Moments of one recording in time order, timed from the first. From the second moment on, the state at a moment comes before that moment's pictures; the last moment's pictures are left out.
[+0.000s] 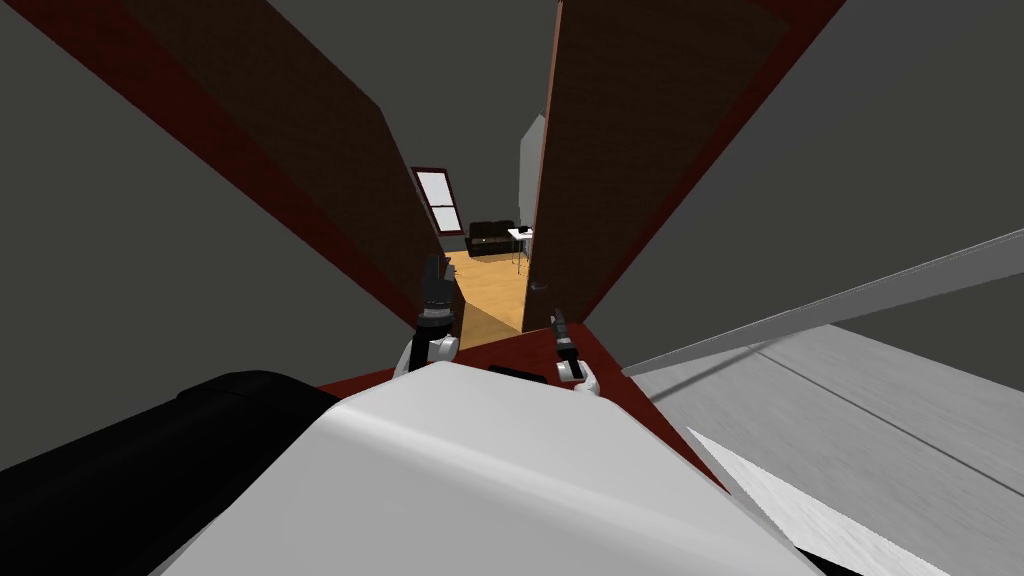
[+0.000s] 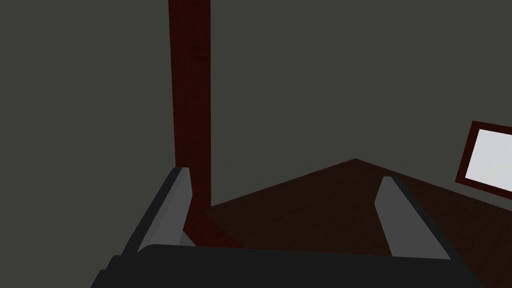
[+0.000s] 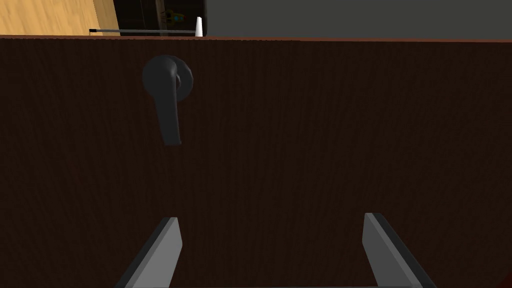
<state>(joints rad) -0.03 -0.09 0.06 -0.99 0.21 -0.79 -0.20</state>
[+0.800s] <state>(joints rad) -0.09 -0.08 0.07 -0.83 0.24 -0.82 -0.23</state>
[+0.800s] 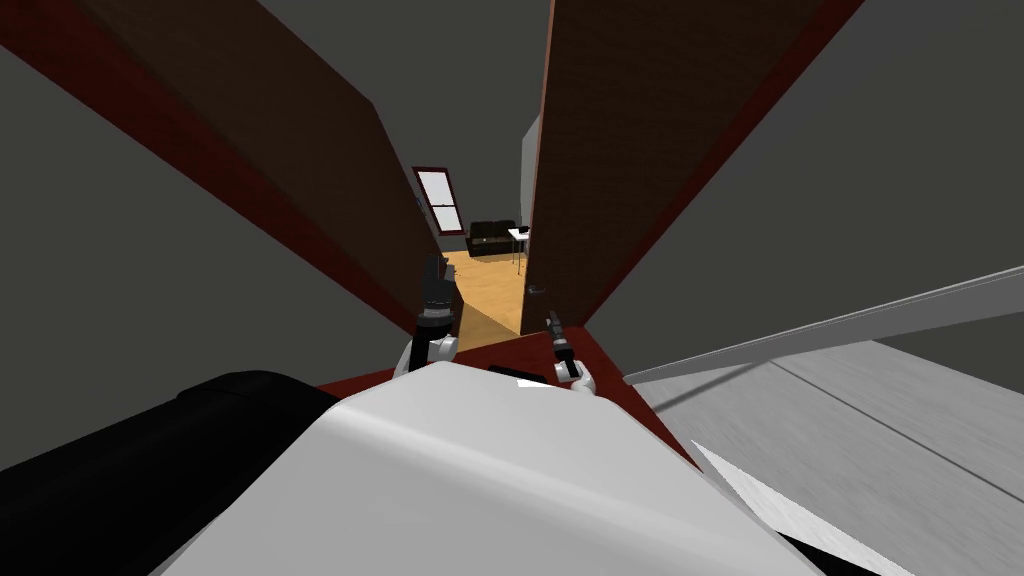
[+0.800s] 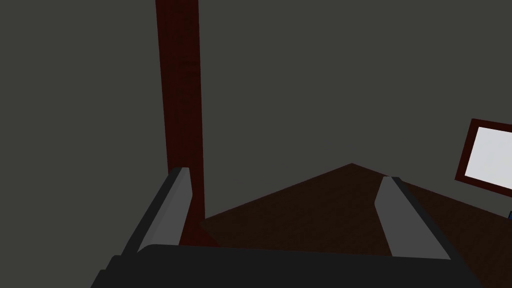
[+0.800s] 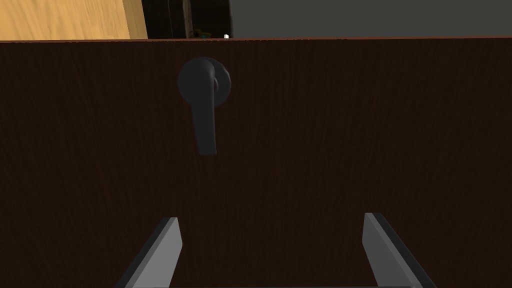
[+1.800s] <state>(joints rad) -0.18 -0.06 0.08 -0.63 0.28 -0.85 -0.26</state>
